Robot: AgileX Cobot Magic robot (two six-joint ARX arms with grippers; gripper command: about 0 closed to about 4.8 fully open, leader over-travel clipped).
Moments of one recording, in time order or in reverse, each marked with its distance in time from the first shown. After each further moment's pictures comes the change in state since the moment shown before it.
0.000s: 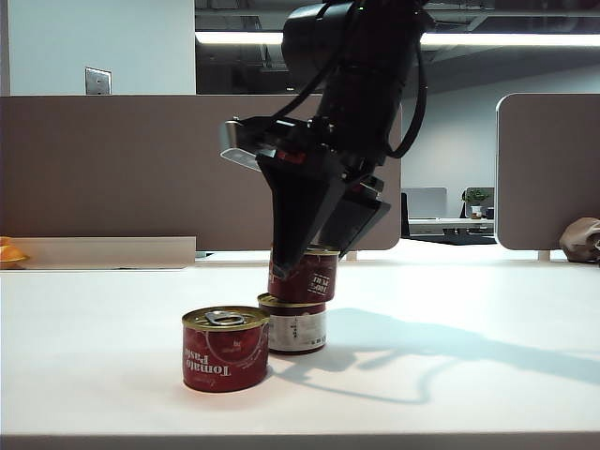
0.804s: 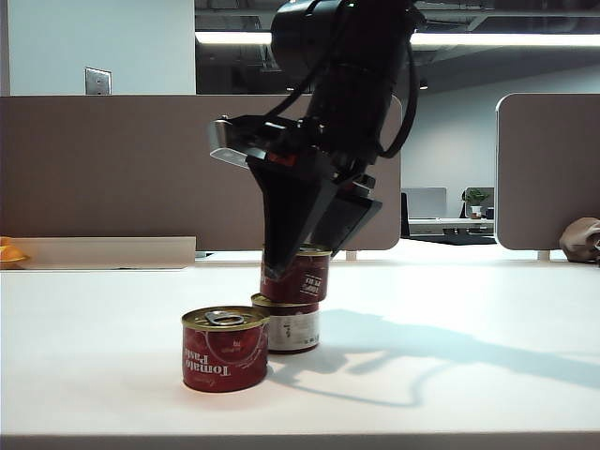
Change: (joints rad) left arm 0.000 0.000 0.000 0.000 0.000 0.000; right arm 0.024 0.001 0.002 0.020 0.030 -0.001
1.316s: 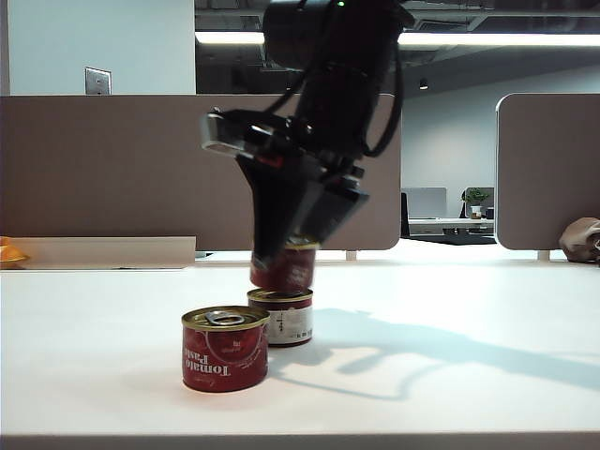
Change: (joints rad) left arm 0.000 0.001 0.000 0.000 -0.014 0.000; right arm 0.010 0.006 0.028 0.052 0.048 -0.009
